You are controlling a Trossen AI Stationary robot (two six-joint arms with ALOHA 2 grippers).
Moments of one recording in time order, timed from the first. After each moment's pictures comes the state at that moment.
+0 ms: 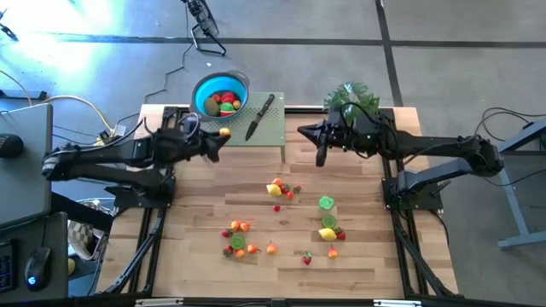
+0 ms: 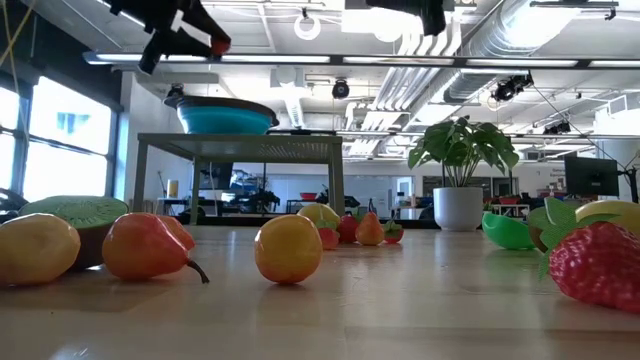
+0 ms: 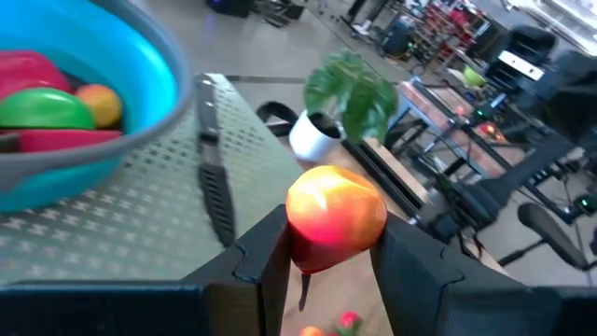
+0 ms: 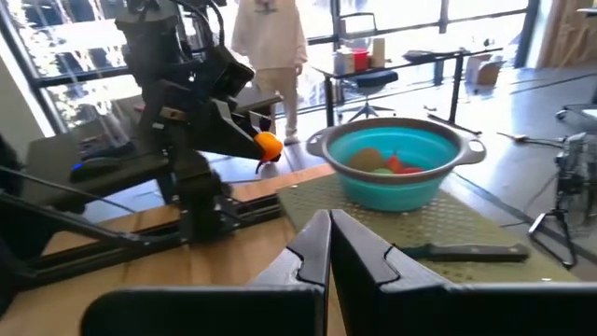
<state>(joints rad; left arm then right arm) 0.12 0.76 0.74 -0.21 -0.45 -0.70 -0.15 1.15 0.98 0.09 0.15 0.15</state>
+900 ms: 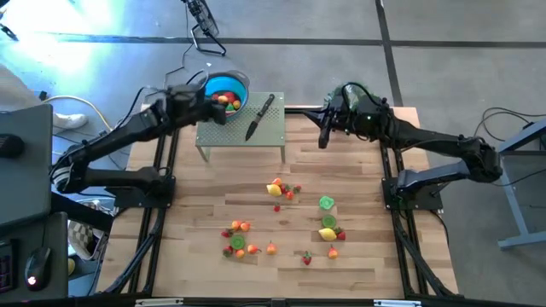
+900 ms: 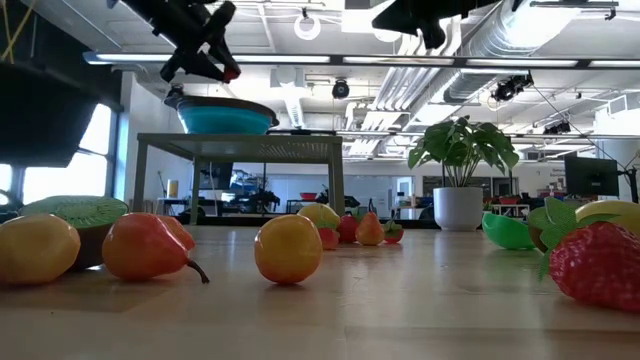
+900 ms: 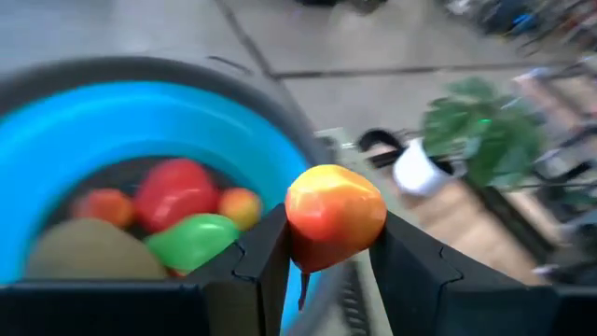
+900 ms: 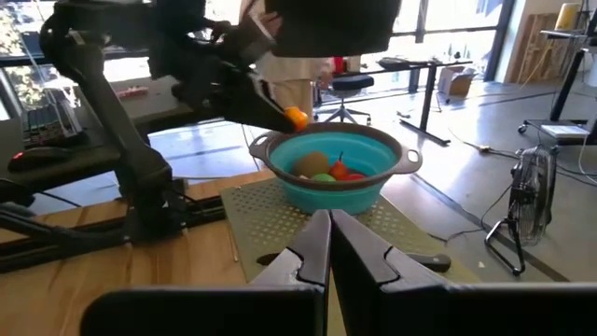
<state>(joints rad) 0.60 1.00 0.99 -0.37 -0.20 -0.50 -0.36 1.15 0.98 0.08 -0.01 0.05</state>
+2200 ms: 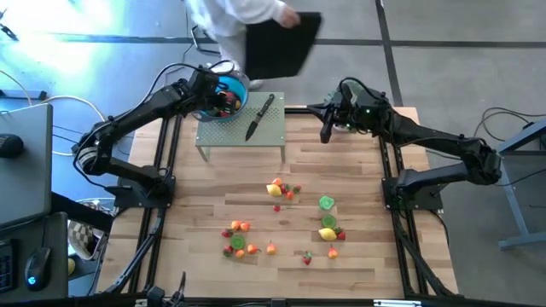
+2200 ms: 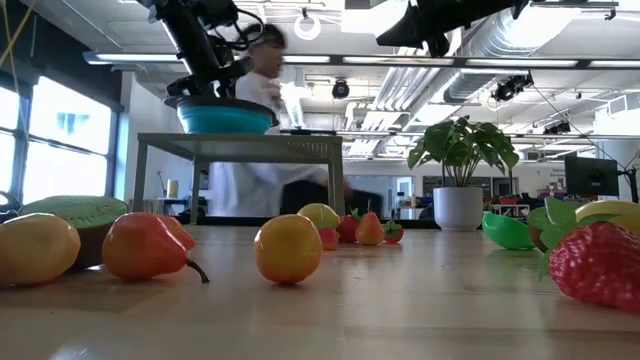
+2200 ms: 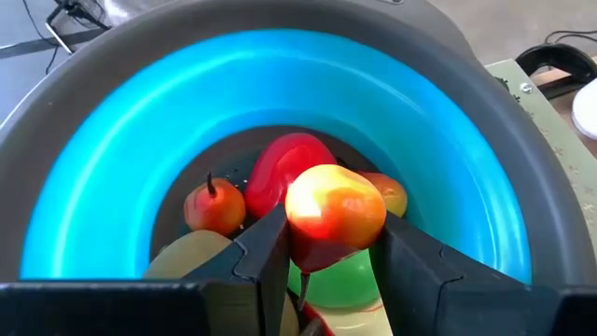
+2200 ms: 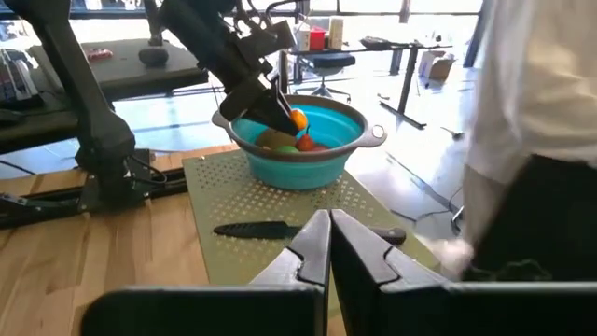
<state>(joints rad) 0.73 1.31 1.23 -0.65 -0.26 -0.40 -0.45 1.15 0.98 0.01 -0.04 -0.02</state>
